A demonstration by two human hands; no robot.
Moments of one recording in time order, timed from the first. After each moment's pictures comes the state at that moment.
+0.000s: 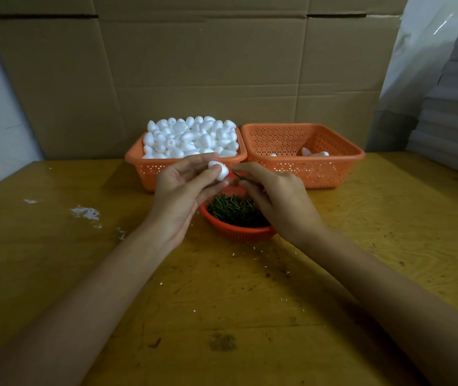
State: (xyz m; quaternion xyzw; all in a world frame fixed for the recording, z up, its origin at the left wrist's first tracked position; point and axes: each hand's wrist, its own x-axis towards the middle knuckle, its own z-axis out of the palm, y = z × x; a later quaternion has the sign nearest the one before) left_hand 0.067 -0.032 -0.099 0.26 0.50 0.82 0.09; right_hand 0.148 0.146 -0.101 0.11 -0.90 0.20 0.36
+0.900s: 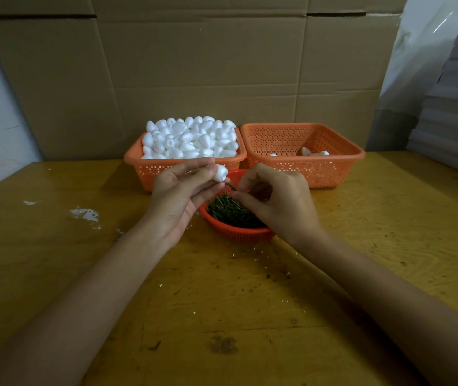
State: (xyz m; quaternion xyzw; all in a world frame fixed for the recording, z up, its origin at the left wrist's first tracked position) left_hand 0.063 -0.035 -0.097 0.22 0.48 0.84 0.14; right_hand 0.146 0.147 -0.107 0.11 -0.87 0.28 0.40
